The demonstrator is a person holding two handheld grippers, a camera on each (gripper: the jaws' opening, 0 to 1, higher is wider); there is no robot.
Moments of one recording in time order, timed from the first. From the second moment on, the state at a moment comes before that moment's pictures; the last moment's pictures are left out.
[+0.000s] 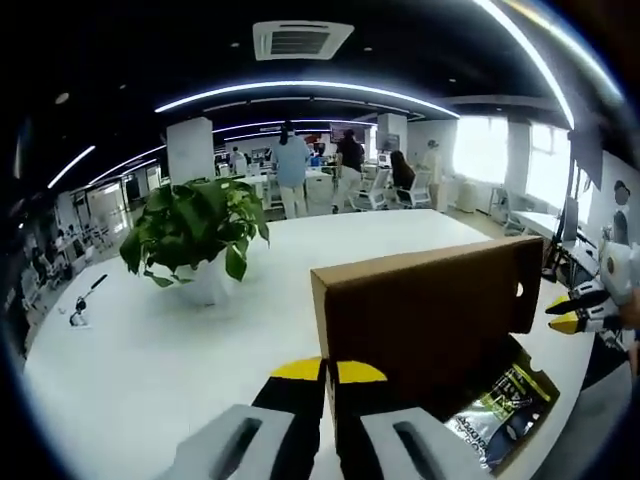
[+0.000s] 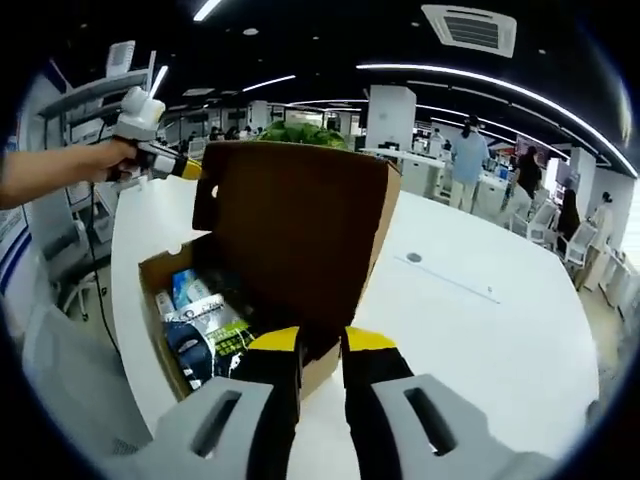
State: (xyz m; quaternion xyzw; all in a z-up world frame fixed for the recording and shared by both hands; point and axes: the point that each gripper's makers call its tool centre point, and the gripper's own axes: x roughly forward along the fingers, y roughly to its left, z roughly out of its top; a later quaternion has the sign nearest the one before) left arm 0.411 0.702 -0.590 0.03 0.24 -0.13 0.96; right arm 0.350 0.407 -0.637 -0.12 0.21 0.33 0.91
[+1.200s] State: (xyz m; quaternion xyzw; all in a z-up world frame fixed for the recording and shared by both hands) left arm 0.452 0.701 -0.605 0.02 0.26 -0.14 0.96; right arm 0.408 0.407 -0.672 -0.09 0.26 0.29 0.92
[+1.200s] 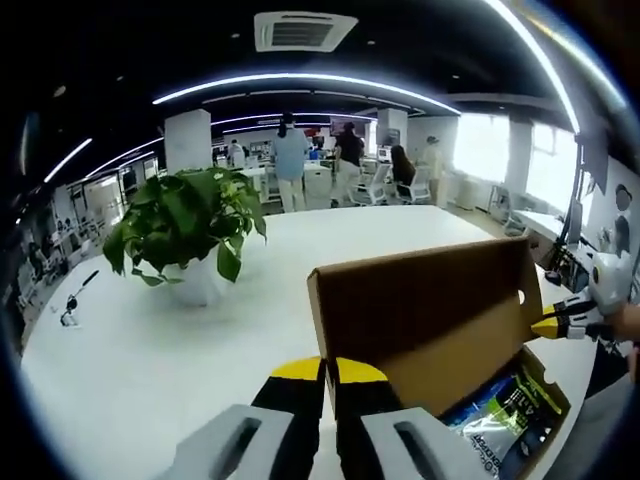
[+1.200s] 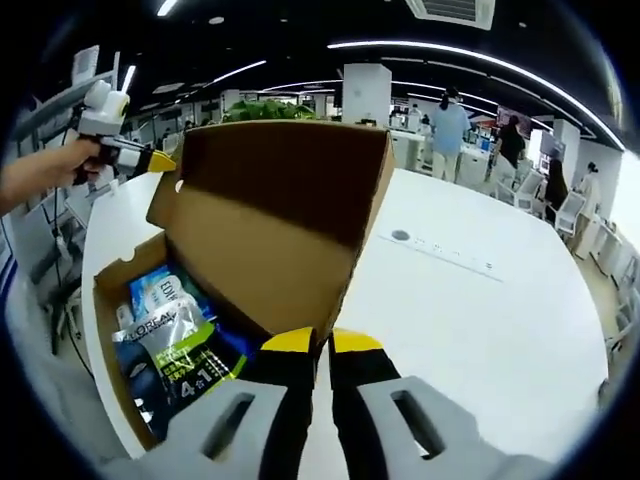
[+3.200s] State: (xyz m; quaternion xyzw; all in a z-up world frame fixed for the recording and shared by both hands) left arm 0.409 0.703 -0.684 -0.02 0.32 -0.09 0.94; right arm 0.435 0.408 -0.693 -0.09 0.30 0.28 0.91
